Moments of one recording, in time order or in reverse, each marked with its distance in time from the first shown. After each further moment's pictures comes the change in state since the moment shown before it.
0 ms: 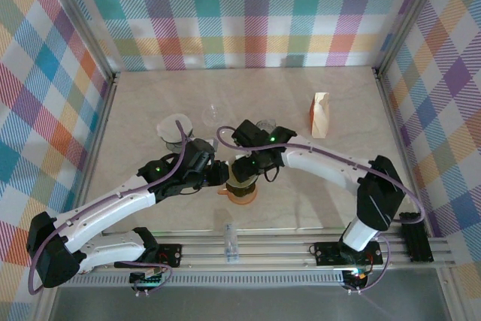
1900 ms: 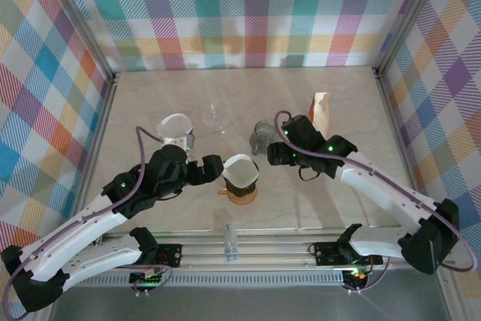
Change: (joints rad) left arm 0.002 -0.307 -0.019 -0.100 -0.179 -0.045; right arm -0.273 -0.352 -0.266 0.150 0.068 0.153
